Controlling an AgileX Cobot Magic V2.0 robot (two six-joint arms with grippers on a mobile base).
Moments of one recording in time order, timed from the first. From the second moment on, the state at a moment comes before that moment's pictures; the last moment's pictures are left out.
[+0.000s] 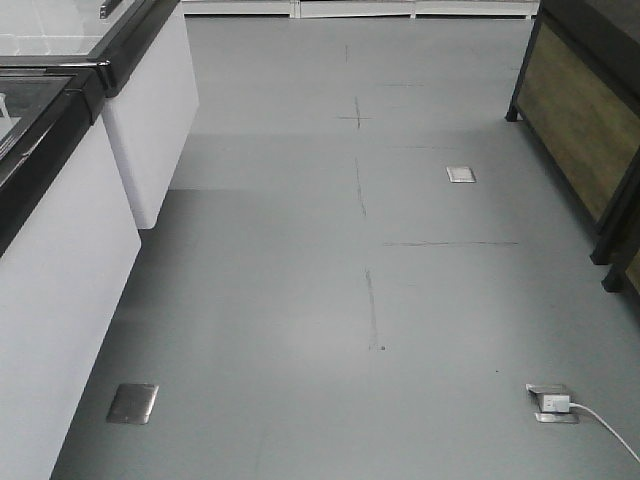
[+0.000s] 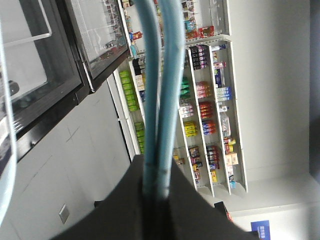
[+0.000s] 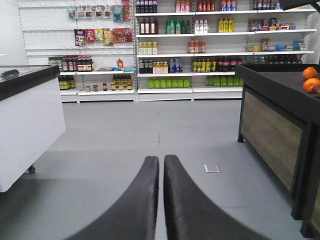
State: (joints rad) left arm 1.00 1.76 -1.50 -1.64 0.99 0.38; right arm -0.01 -0.01 0.03 -0.12 0.04 0.15
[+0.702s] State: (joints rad) left arm 0.47 1.49 -1.43 -1.59 1.05 0.48; right arm -0.01 -0.01 0.03 -0.12 0.04 0.15
